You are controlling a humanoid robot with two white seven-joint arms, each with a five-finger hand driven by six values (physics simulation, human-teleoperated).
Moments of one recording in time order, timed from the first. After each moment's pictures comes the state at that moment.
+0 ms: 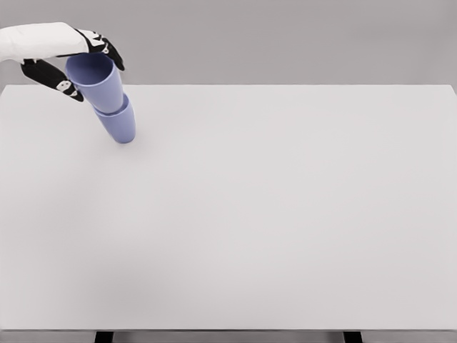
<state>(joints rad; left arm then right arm) -1.27 0.96 -1.18 -1.23 0.13 -0.61 -0.51 -0.02 0.00 -0.07 0.14 0.07 -0.15 0.14</state>
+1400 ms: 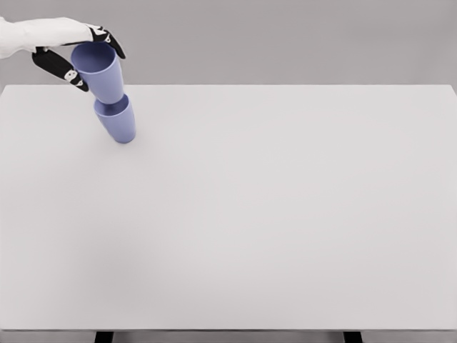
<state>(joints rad) -1.29 0.81 -1.17 -0.97 0.13 -0.61 -0.55 -0.02 0.00 -0.07 0.14 0.07 -0.15 0.14</state>
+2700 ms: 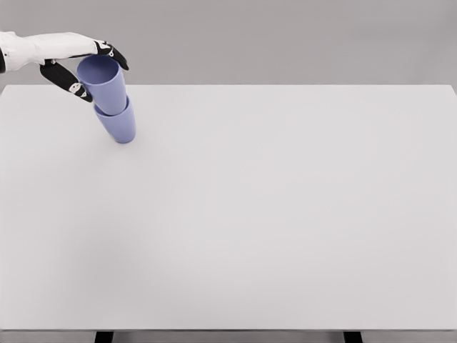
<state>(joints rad) -1.25 0.77 -1.18 -0.91 0.12 -0.61 -0.54 -0.02 0.00 -0.07 0.14 0.07 -0.15 0.14</state>
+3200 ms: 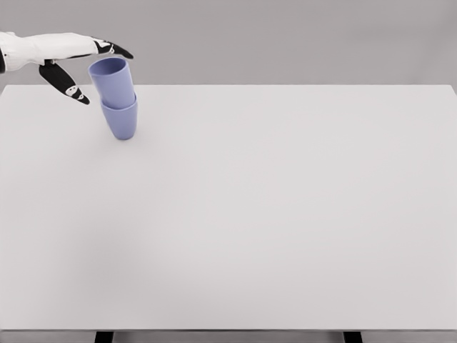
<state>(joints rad) -1.25 0.78 -1.18 -0.91 0.11 -0.61 -0.54 -0.02 0.00 -0.07 0.14 0.07 -0.15 0.14</state>
